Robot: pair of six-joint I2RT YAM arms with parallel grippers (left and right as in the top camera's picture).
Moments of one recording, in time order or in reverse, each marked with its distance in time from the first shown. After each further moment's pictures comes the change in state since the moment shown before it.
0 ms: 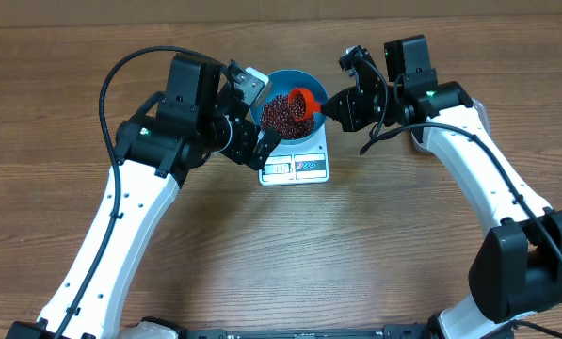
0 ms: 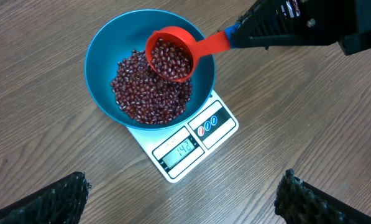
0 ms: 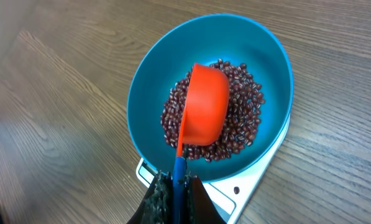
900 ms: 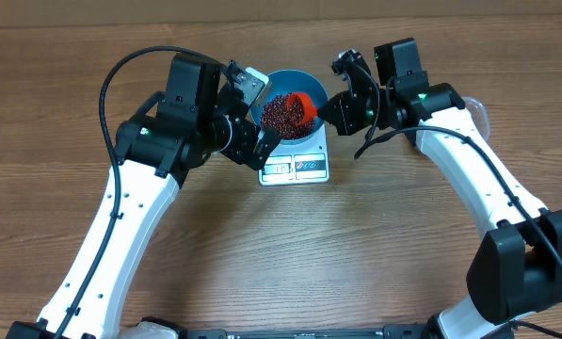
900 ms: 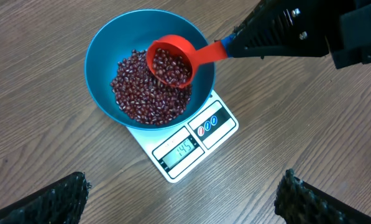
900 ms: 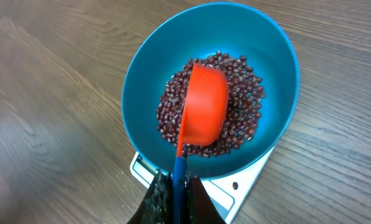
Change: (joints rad) left arm 0.000 0.000 0.000 0.000 0.000 0.000; right arm 0.039 -0.002 0.000 -0.015 0.069 0.005
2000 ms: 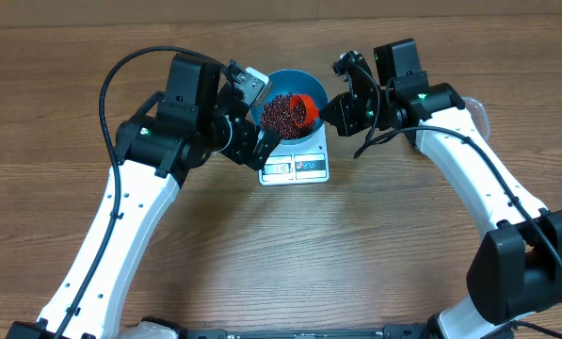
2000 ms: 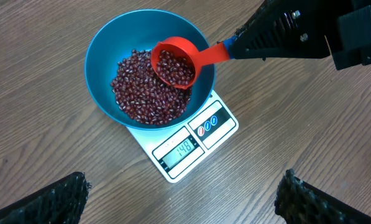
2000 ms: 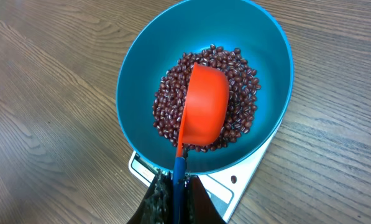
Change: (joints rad) left arm 0.000 0.000 0.000 0.000 0.000 0.000; right arm 0.000 0.000 0.000 -0.018 0.015 0.019
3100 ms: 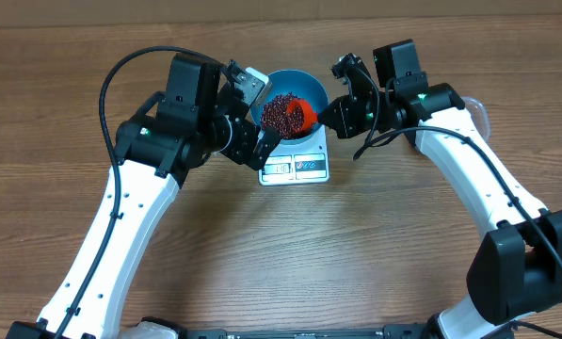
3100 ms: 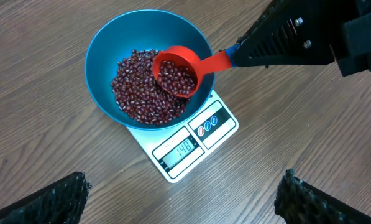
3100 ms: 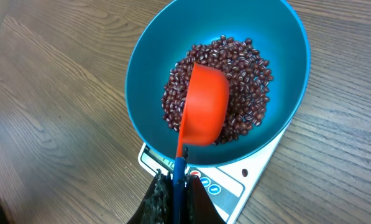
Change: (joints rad) left arm 0.000 0.000 0.000 0.000 0.000 0.000; right arm 0.001 -0.001 0.000 -0.027 -0.030 0.010
